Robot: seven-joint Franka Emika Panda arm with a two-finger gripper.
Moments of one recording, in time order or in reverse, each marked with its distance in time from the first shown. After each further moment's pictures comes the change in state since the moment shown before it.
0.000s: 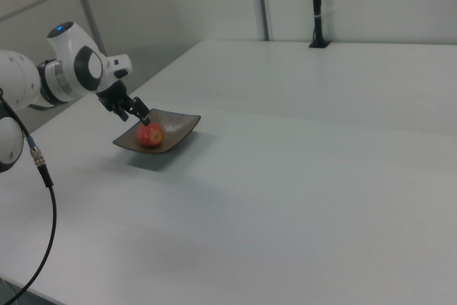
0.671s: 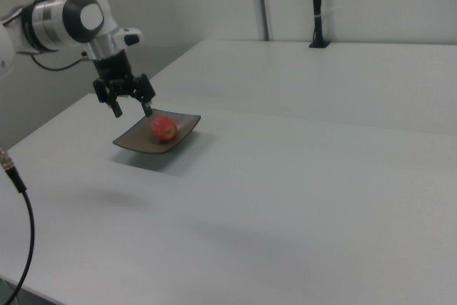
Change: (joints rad) arm -0.130 -0.248 -0.004 -0.005 0.161 -0.558 -0.442
